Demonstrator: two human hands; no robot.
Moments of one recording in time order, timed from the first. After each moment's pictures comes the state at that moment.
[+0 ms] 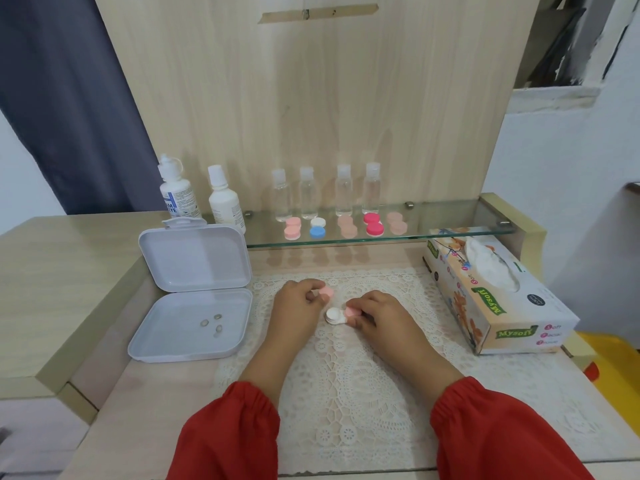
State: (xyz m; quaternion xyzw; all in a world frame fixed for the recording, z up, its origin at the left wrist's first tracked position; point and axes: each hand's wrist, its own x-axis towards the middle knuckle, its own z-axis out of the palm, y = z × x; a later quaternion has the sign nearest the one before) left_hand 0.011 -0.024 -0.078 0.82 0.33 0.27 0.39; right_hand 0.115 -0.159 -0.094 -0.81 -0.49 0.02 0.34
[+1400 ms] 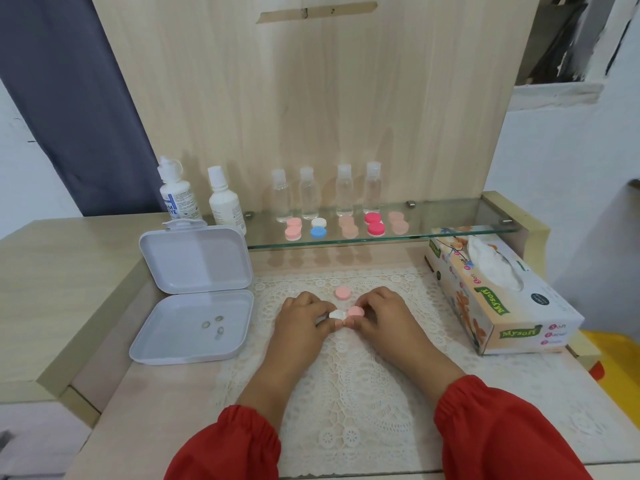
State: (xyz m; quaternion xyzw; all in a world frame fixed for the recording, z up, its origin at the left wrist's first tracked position) left_hand -0.005 -0.036 -0.092 0.90 0.25 0.24 0.27; right_hand 0.117 -0.154 -0.094 -0.82 -0.44 0.04 0.36
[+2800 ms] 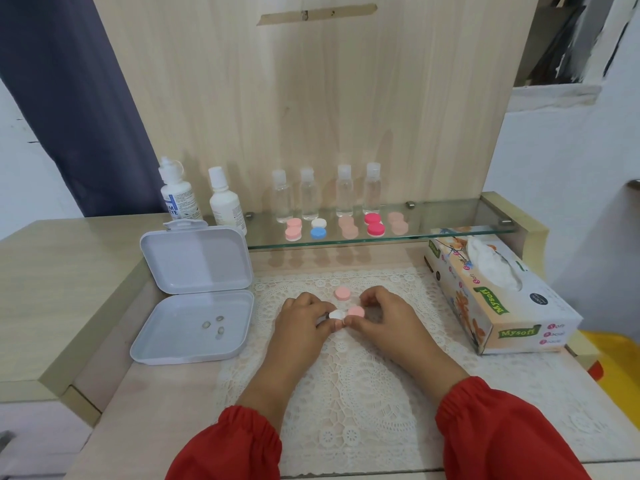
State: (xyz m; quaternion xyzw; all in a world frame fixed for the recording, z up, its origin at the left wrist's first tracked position) left_hand -0.006 -0.035 -0.095 0.90 0.25 0.24 0.26; right_hand 0.114 -0.162 -0.089 -0.80 -0.40 0.10 0.43
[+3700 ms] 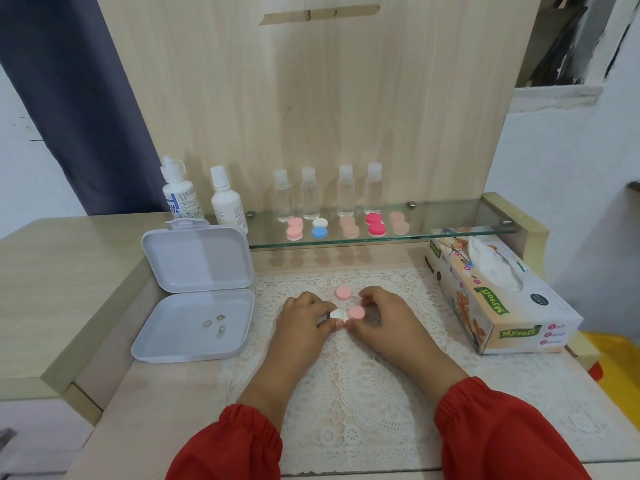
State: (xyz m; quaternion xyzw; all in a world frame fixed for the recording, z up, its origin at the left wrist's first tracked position) left_hand -0.006 -0.036 -0.093 0.90 0.25 0.24 0.27; right_hand 0.113 -0.162 -0.092 -0.80 -0.43 0.08 0.41
